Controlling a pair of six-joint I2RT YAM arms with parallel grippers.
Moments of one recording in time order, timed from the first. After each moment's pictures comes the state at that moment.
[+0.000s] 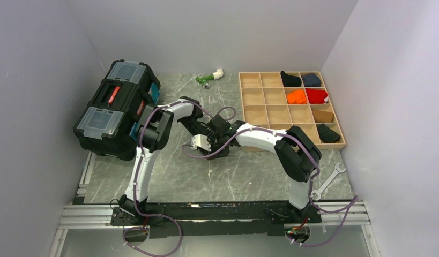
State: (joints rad) left arm -0.45 2.39 1.75 -1.34 1.02 0.76; right arm 0.84 1.86 1.21 -0.52 -0.25 -0.79
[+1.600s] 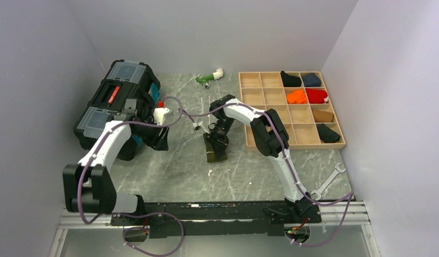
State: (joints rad) left arm -0.07 1.39 1.03 -0.89 0.56 0.50; right arm 0.65 2.36 1.88 -1.31 -0.76 -0.80
